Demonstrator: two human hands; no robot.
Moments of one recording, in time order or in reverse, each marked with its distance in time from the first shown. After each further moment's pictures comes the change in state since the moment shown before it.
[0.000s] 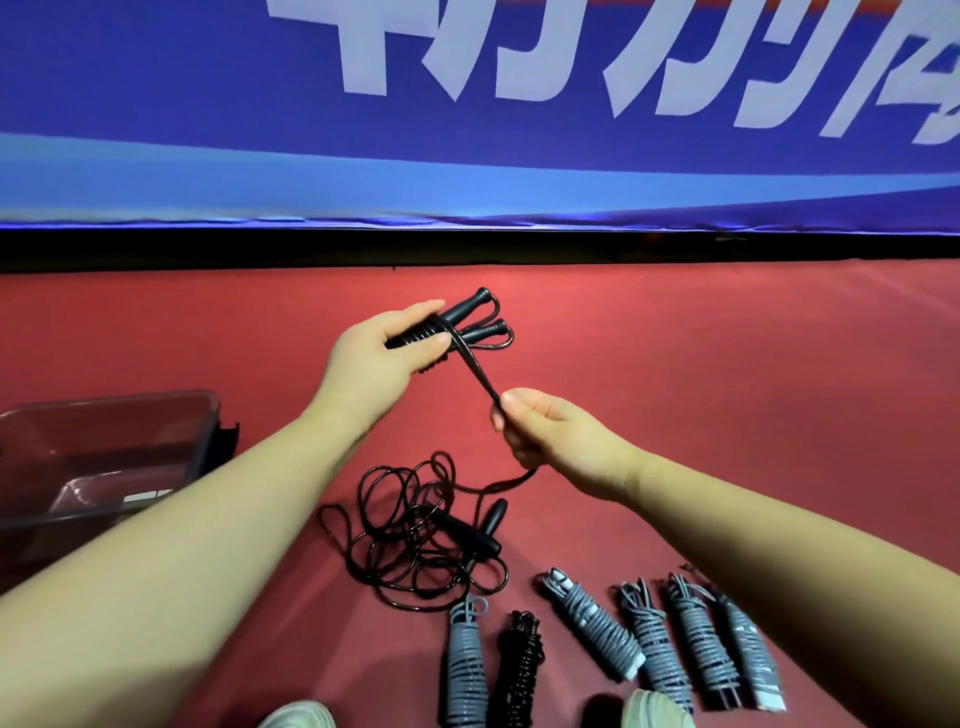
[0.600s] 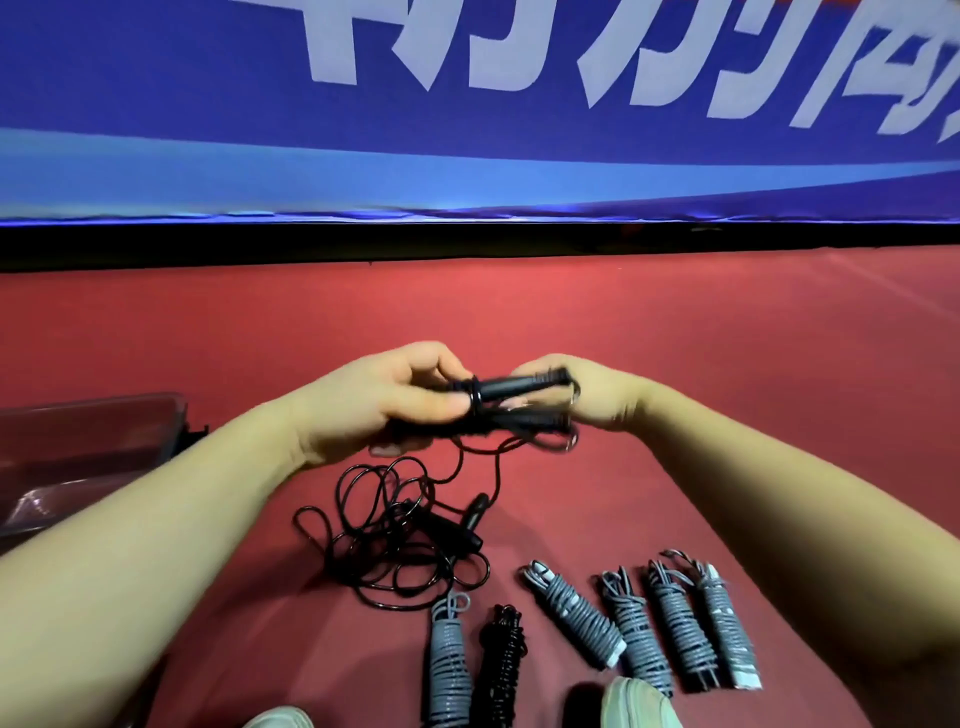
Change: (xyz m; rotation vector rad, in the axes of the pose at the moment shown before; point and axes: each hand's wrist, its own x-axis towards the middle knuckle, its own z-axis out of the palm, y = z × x) left_hand -0.017 0.013 0.000 -0.173 -0.719 -0.172; right_hand 0.004 -0.030 -0.051 -0.446 -0.194 -0.015
